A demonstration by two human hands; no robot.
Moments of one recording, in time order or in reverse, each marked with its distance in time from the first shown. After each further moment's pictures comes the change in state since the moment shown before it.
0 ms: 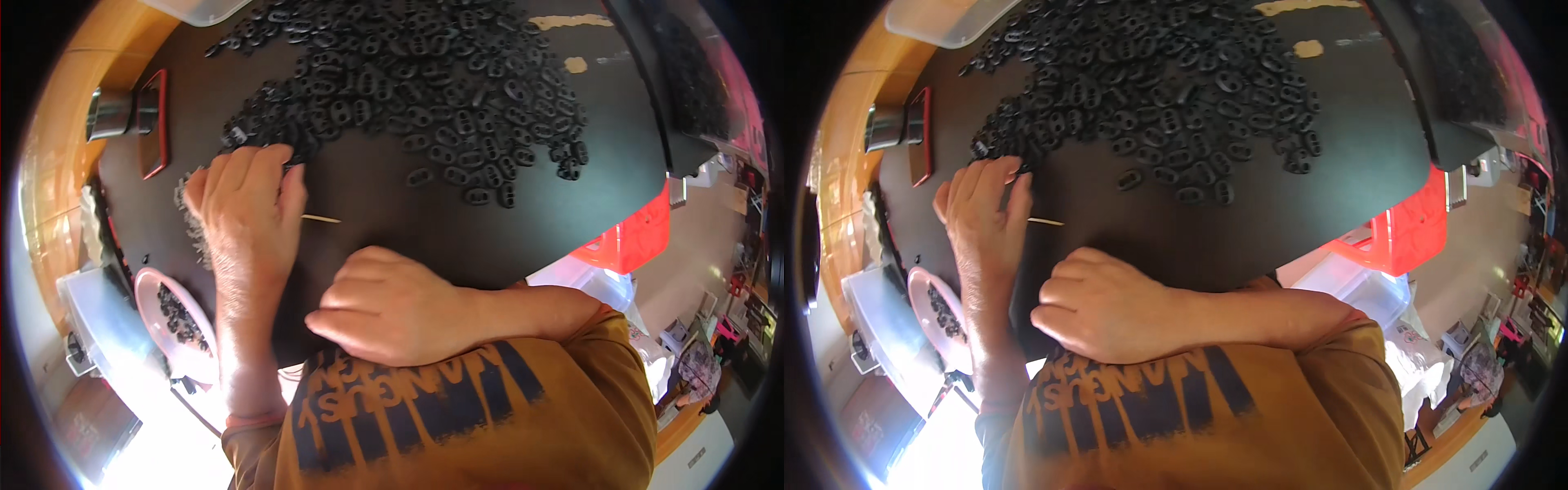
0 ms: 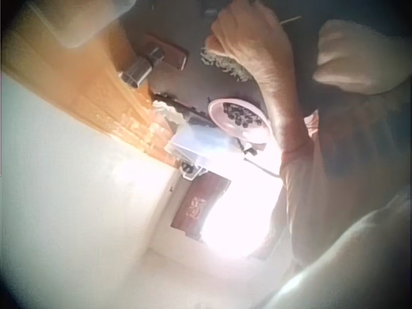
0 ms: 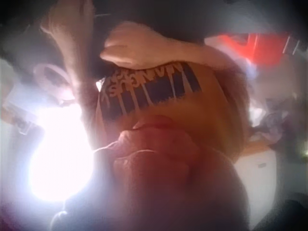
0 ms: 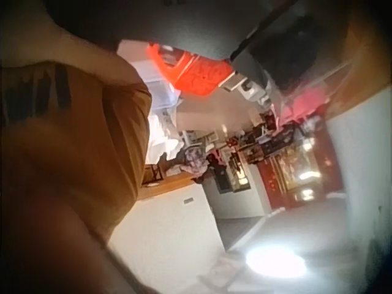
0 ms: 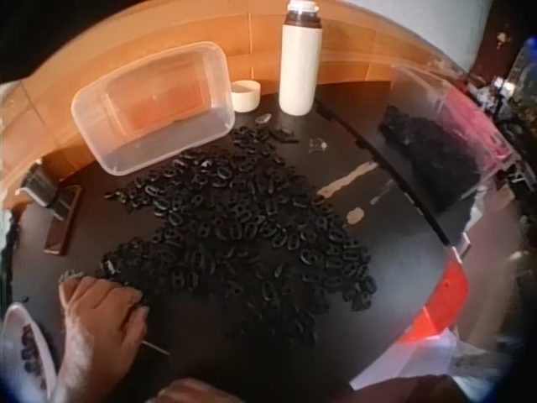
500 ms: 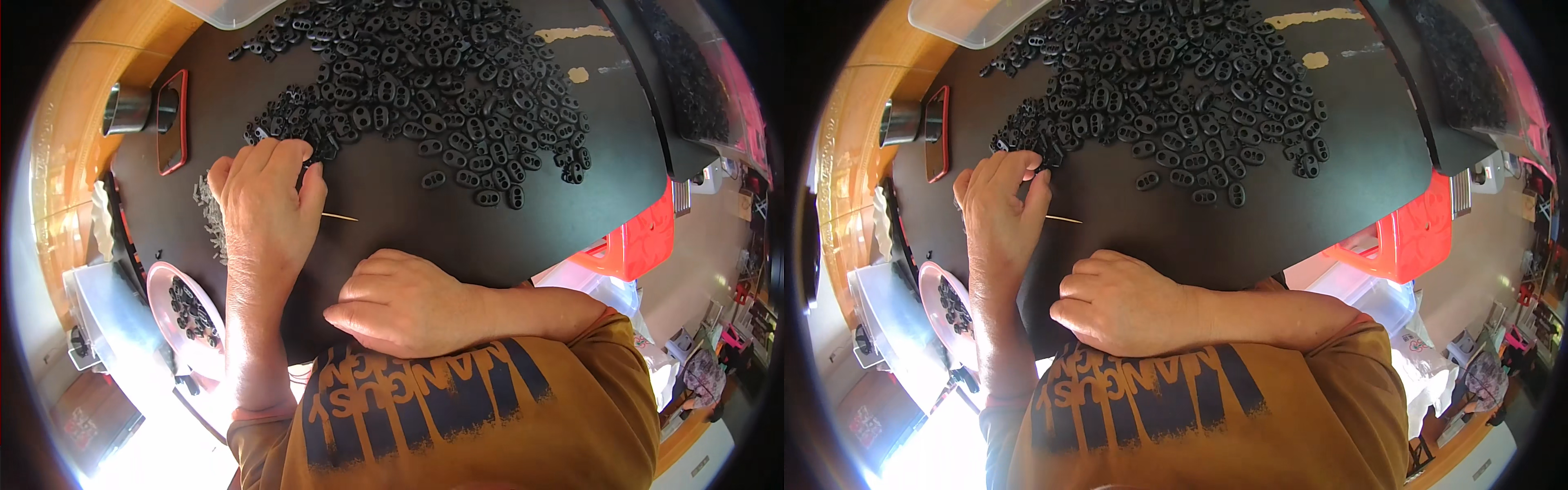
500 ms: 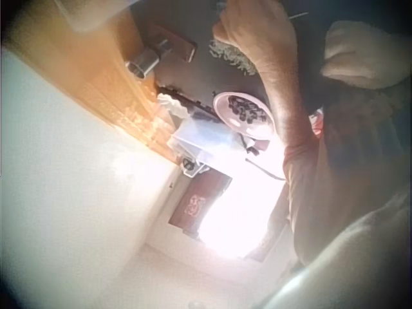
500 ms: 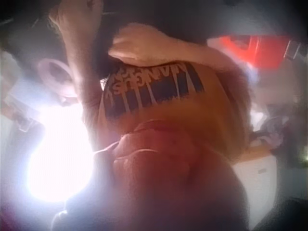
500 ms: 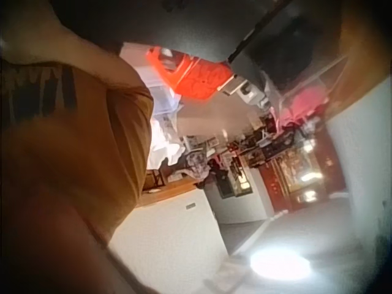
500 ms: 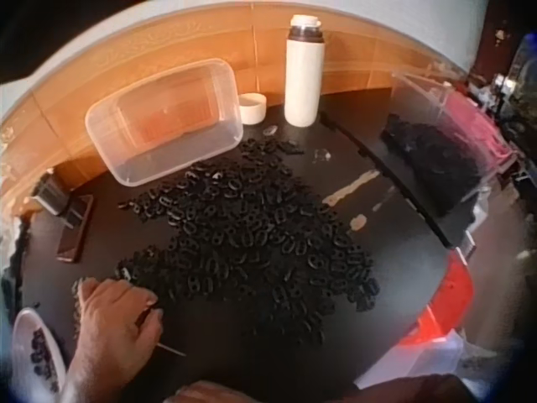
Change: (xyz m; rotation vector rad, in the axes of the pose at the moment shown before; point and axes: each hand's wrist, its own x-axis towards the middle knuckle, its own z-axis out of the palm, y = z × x) left_hand 0.007 -0.002 -0.011 -0.057 -0.112 -0.080; right_hand 0.000 -0.003 0.004 0.041 -0.094 0.056
